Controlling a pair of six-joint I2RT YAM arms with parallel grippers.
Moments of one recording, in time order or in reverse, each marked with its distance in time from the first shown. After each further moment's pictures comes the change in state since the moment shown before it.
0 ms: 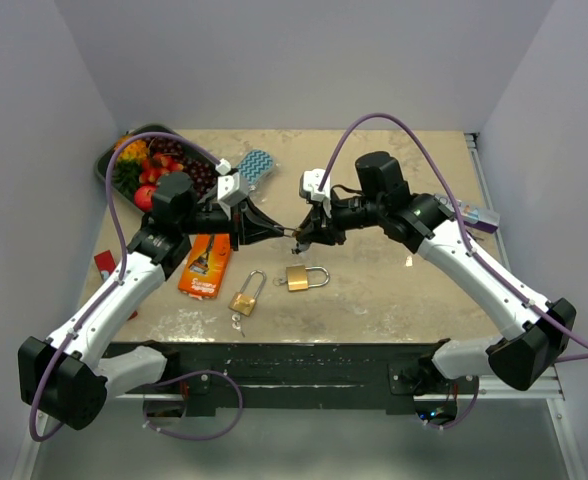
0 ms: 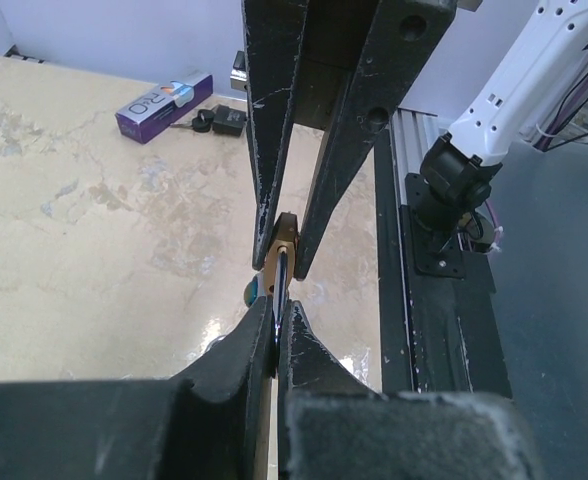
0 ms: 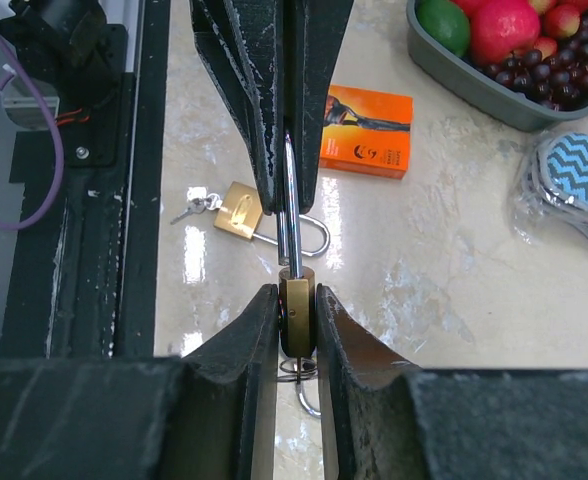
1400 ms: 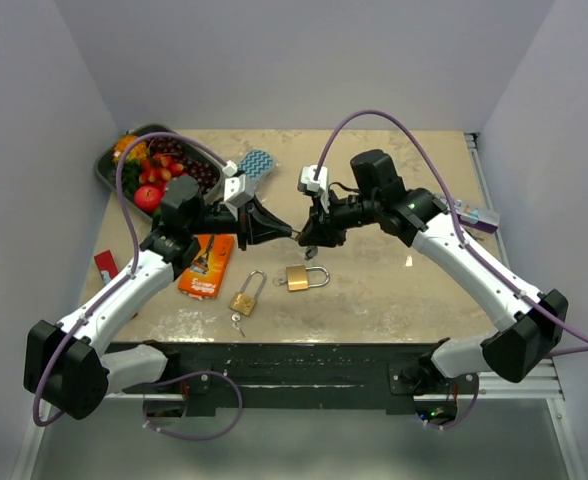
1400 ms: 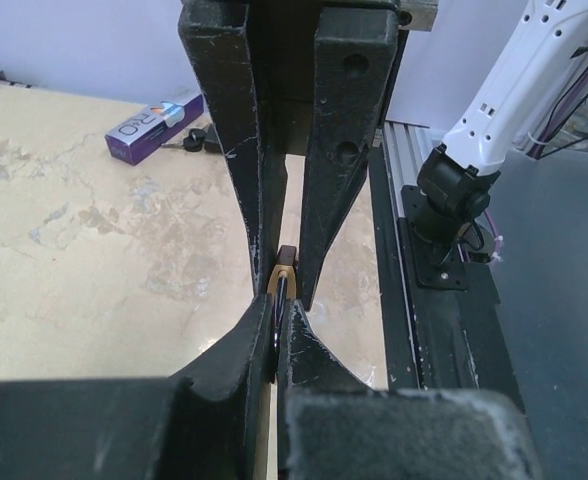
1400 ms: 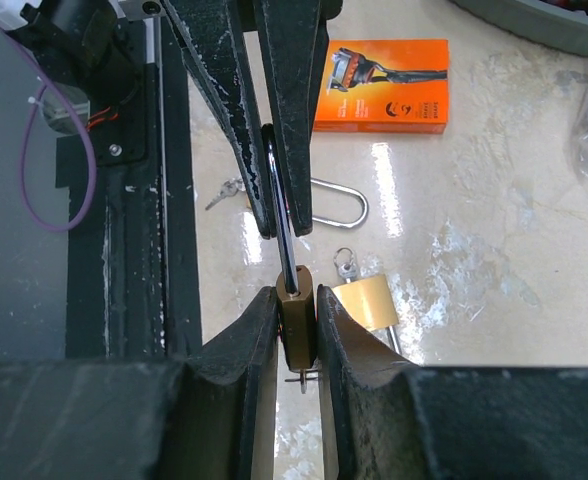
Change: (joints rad) left arm -0.045 0.058 -0.063 0.220 -0.004 -0.089; right arm -0.010 0.049 0.026 -0.056 -0.014 0.116
